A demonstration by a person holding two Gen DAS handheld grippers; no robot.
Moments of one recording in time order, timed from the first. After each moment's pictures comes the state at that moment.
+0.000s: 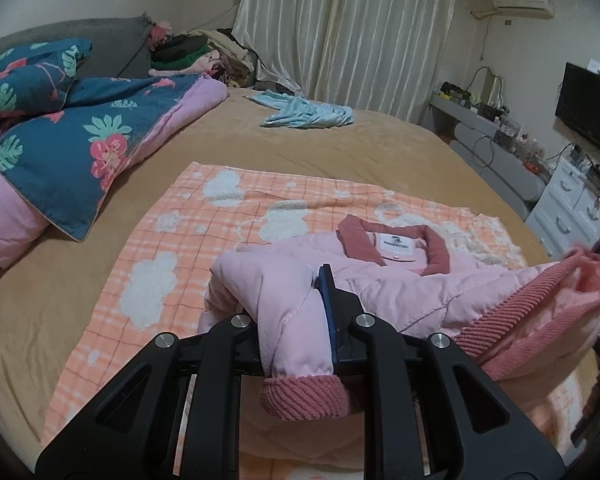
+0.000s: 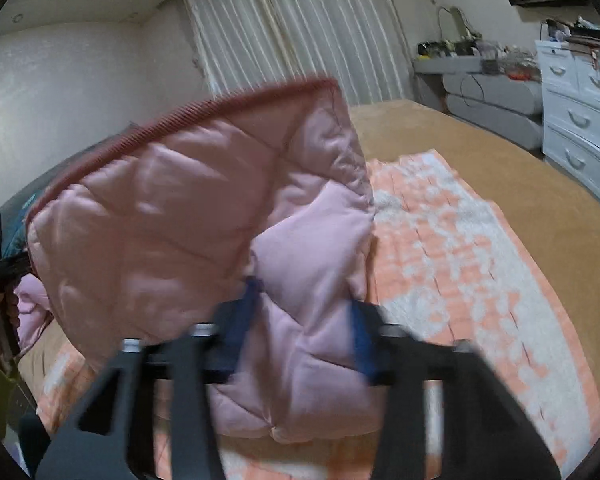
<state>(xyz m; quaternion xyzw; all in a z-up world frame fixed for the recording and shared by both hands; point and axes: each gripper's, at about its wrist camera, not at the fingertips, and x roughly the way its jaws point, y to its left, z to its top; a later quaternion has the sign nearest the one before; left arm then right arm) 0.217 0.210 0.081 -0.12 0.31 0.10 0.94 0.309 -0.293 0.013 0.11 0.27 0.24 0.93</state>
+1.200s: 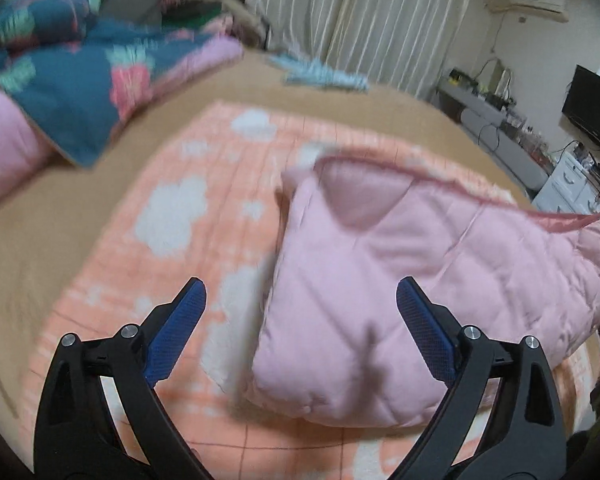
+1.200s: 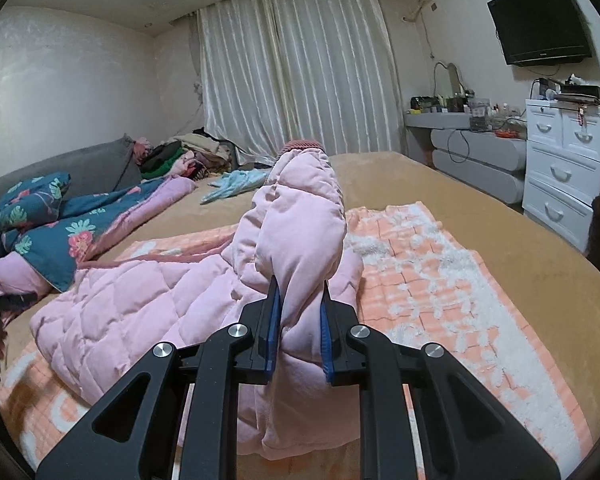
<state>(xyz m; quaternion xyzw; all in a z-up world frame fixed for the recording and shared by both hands) 0.178 0.265 -0.028 -0.16 0.36 0.09 0.91 0.278 -0.277 0.015 0.06 0.20 0.19 0.96</state>
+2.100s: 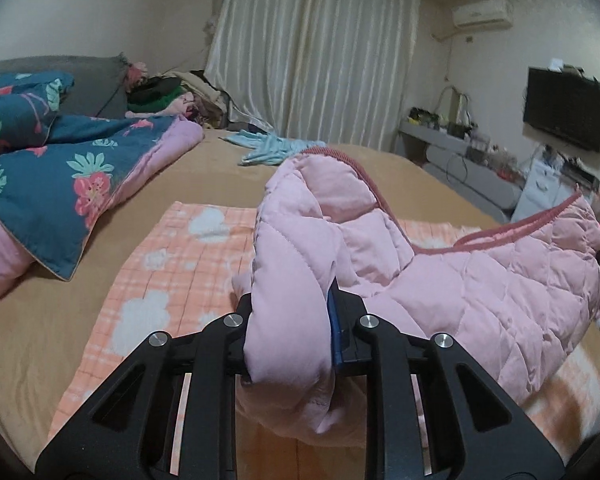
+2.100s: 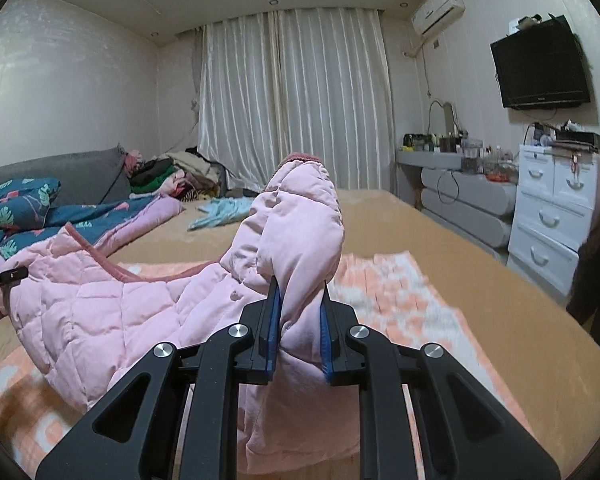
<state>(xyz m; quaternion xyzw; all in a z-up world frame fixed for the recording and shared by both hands) 0.212 0.222 0.059 -0.09 0.22 0.07 0.97 0.297 -0.264 0.072 0.02 0.13 0.17 0.98</state>
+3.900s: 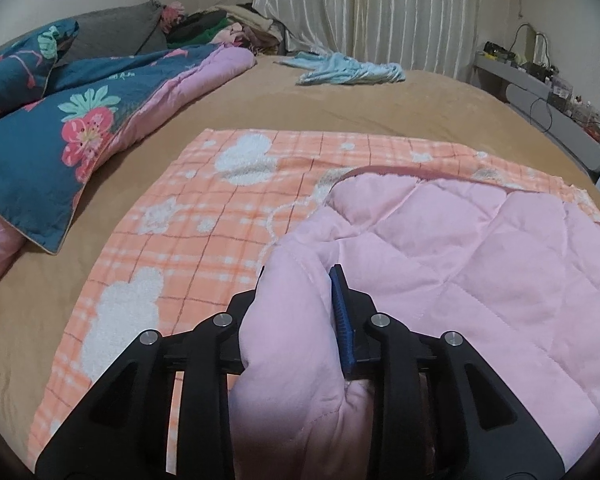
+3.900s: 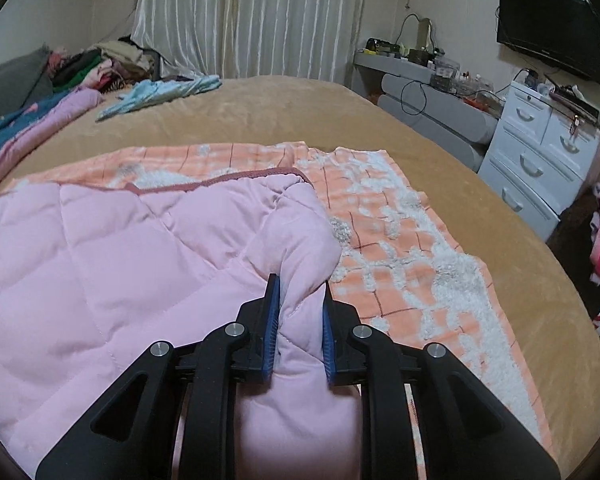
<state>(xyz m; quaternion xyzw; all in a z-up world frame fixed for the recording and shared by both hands) 0.360 0.254 -0.045 -0.07 0.36 0.19 0.91 0.494 -0.204 -0.063 -0.06 0.34 0.05 0.94</state>
